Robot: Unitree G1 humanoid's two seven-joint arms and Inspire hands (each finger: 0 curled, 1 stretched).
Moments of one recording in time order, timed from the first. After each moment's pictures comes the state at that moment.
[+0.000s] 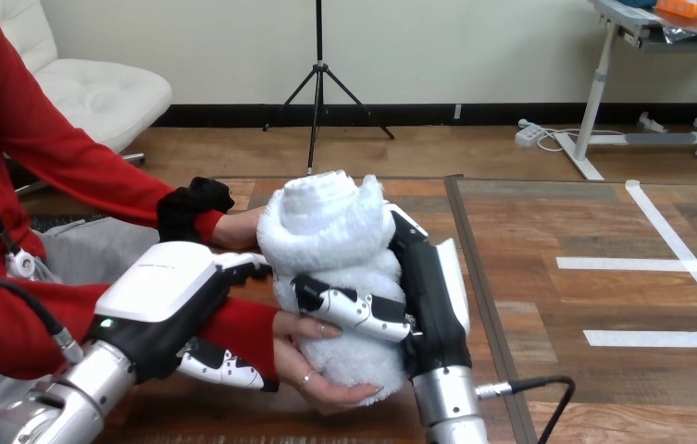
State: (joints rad) left arm -0.09 0.63 -0.17 0.27 0.69 -0.47 0.03; right arm -0.36 0.09 0.30 1.04 -0.16 -0.98 -0.35
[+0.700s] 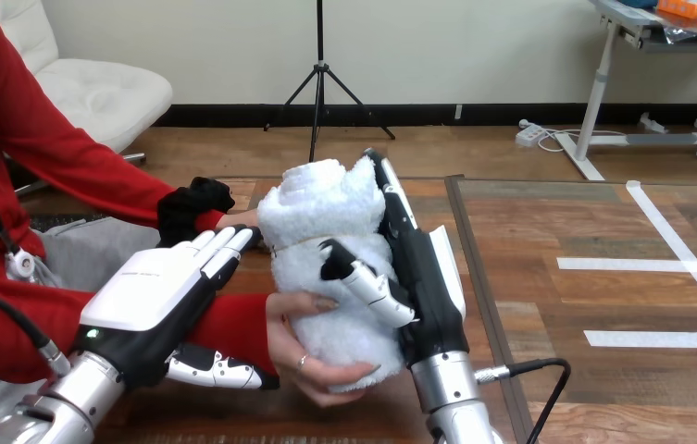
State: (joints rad) left arm -0.05 0.63 -0.15 0.26 0.70 -0.46 0.07; right arm -0.35 0.09 0.27 0.95 -0.10 -0.92 -0.23
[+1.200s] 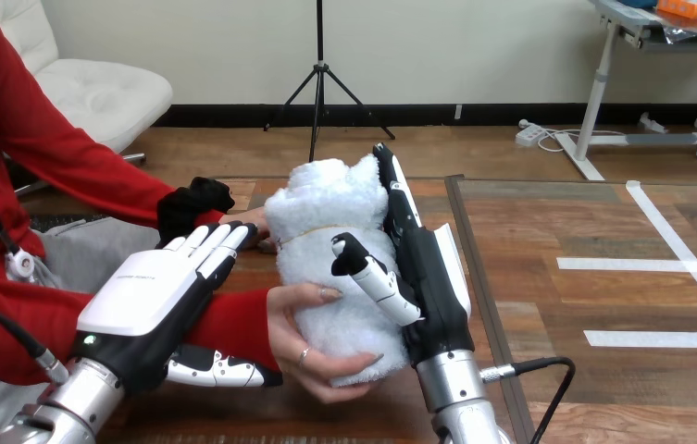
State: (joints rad) left arm -0.03 0.62 -0.15 0.26 0.69 -0.47 0.12; right arm -0.33 0.08 0.25 0.90 -0.09 -0.89 -0.19
